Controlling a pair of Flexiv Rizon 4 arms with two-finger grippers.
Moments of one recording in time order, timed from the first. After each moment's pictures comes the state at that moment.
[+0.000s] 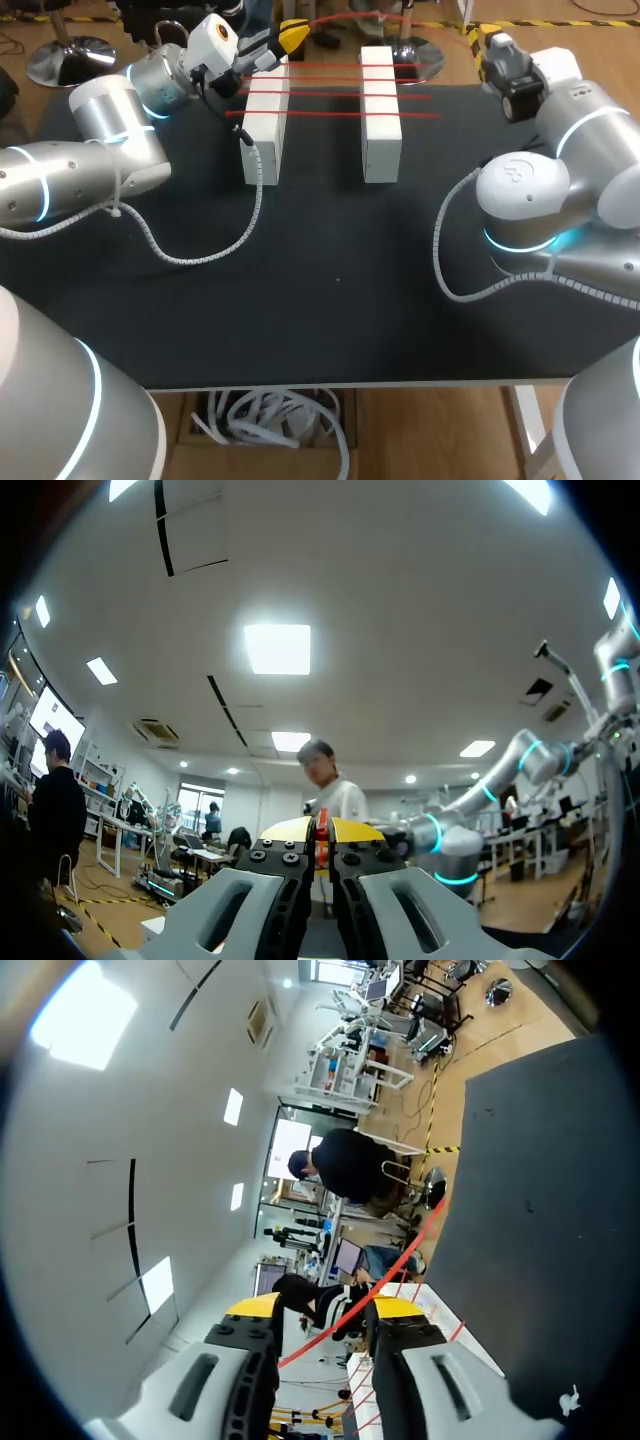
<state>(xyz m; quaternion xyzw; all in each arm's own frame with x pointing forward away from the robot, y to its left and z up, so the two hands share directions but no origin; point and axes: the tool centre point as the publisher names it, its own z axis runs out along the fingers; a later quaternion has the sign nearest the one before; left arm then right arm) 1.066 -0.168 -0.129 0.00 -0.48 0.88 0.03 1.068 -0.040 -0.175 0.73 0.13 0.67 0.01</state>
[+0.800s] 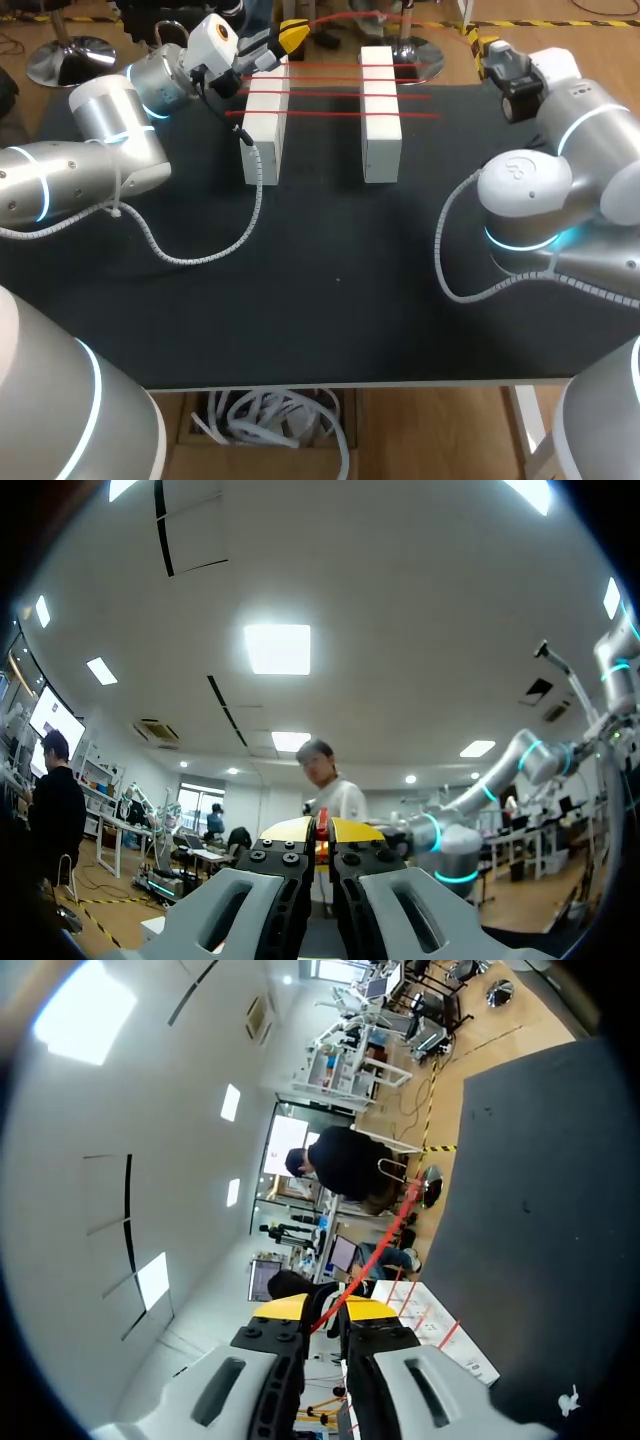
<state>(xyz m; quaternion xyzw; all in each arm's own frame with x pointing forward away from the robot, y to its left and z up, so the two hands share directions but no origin) 1.066 -0.168 -0.129 0.00 -0.48 0.88 0.03 1.069 -0.038 -0.179 0.74 0.14 0.66 0.01</state>
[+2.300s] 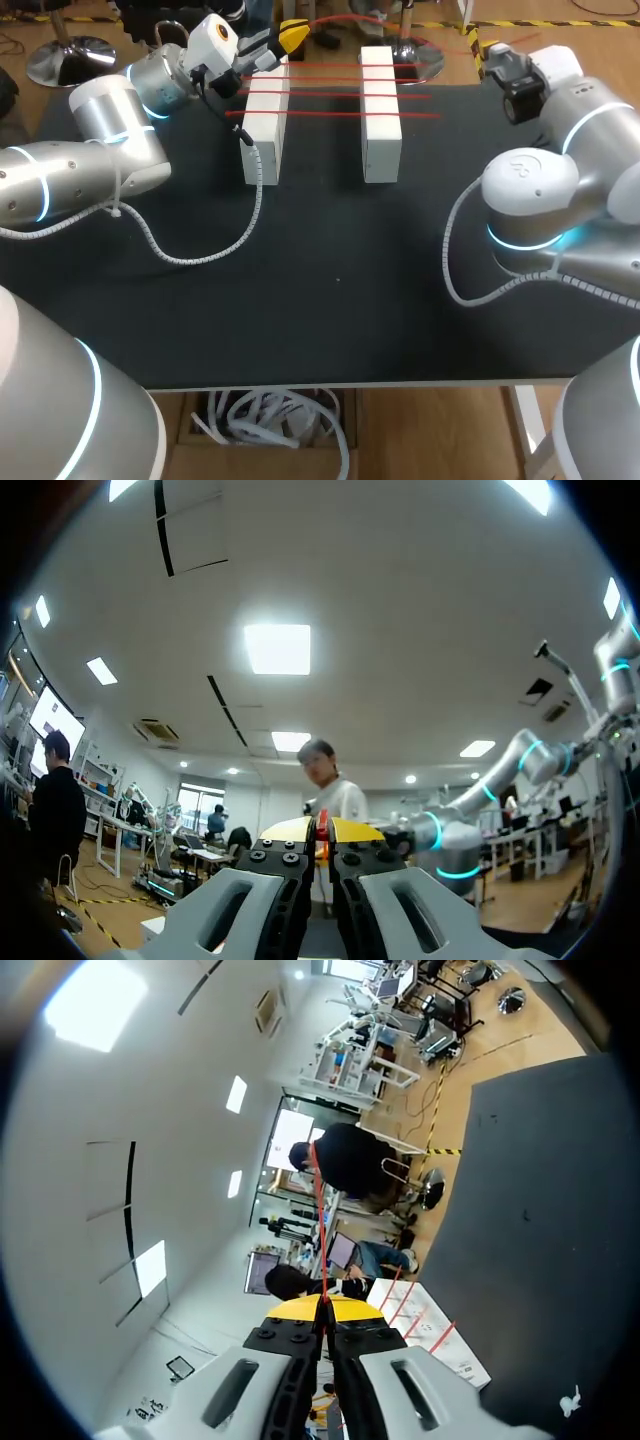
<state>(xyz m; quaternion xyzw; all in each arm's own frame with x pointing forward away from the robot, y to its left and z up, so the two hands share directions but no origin) 1.066 -0.168 -0.129 0.00 -0.48 0.88 0.03 1.063 -0.036 -0.176 0.73 0.17 0.66 0.02</state>
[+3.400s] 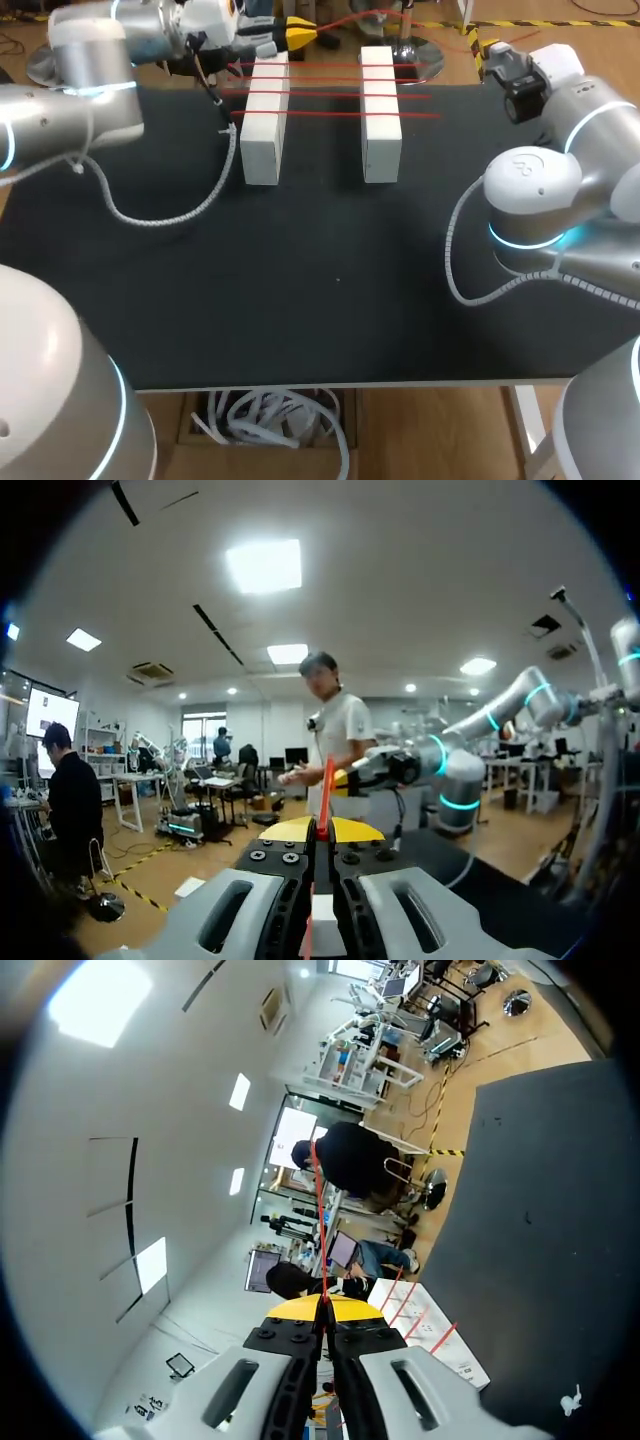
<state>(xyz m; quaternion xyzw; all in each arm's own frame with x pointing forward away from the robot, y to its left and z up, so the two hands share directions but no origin) 1.077 -0.180 -0.144 -0.02 -0.66 0.75 0.00 1.063 -0.036 -0.174 0.73 0.17 0.66 0.02</state>
